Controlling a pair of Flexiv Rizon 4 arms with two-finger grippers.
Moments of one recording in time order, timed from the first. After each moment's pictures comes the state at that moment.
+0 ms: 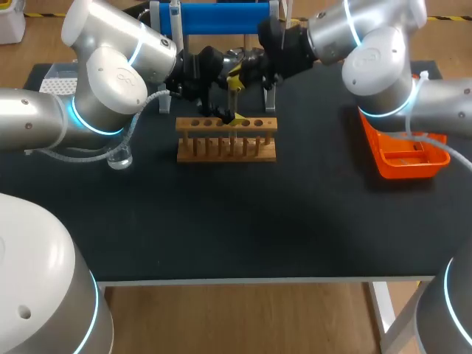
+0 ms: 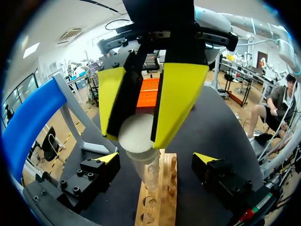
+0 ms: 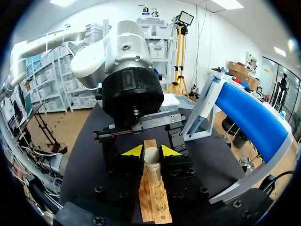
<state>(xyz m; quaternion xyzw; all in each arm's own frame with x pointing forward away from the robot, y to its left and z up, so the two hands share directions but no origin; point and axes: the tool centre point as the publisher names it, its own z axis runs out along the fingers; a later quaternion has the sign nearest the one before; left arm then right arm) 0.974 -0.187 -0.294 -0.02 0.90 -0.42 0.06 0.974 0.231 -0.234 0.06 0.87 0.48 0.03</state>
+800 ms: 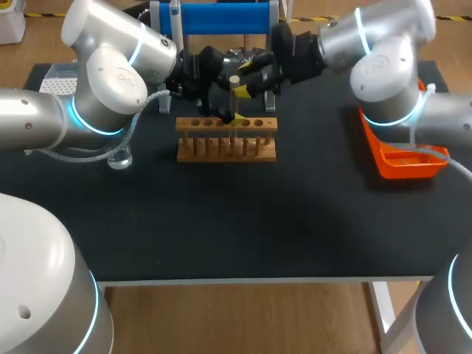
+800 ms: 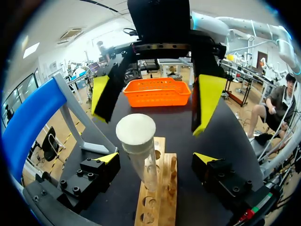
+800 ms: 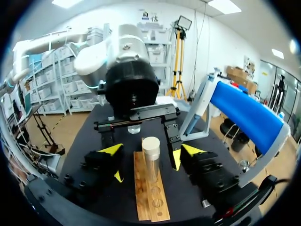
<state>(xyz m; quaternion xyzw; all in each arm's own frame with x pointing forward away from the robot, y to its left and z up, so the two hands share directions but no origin) 0.974 -0.187 -0.294 -0.02 0.90 -0.42 0.06 0.976 0.211 -0.238 0.06 0.85 0.51 0.04</state>
